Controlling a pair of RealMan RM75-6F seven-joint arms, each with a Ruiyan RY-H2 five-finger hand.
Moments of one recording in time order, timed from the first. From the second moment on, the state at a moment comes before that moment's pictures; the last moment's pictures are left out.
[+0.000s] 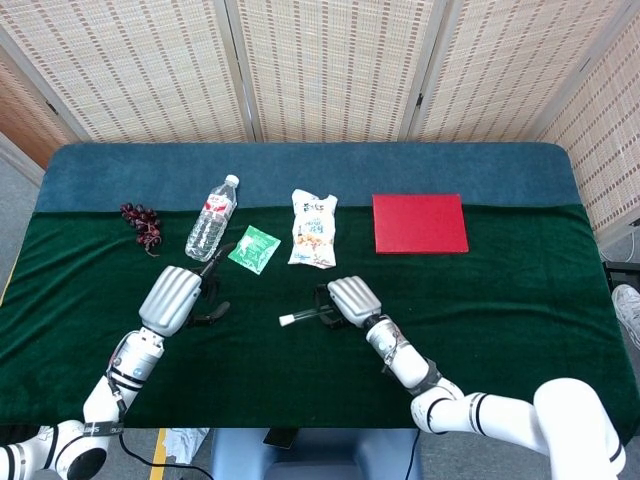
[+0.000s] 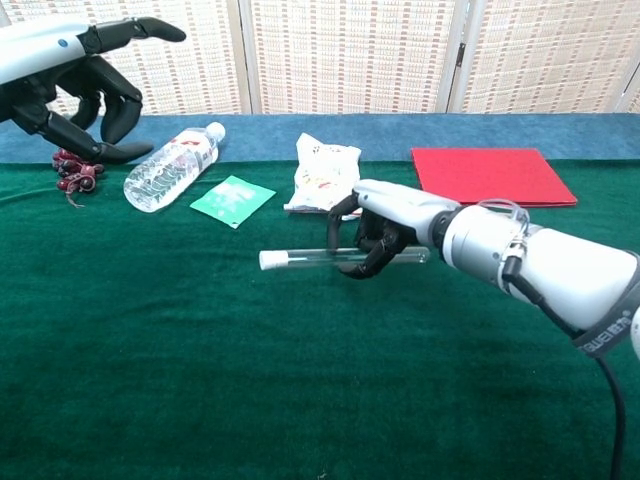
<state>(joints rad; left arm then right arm) -0.59 -1.32 -0.17 -1.74 1.42 1.22 0.07 0.83 -1.80 0.20 -1.23 -1.15 0.83 -0.05</state>
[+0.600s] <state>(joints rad) -0.58 -1.32 -0.17 -1.72 1.41 1.22 0.07 0.81 -1.80 0.19 -1.25 -1.19 0.87 -0.08</state>
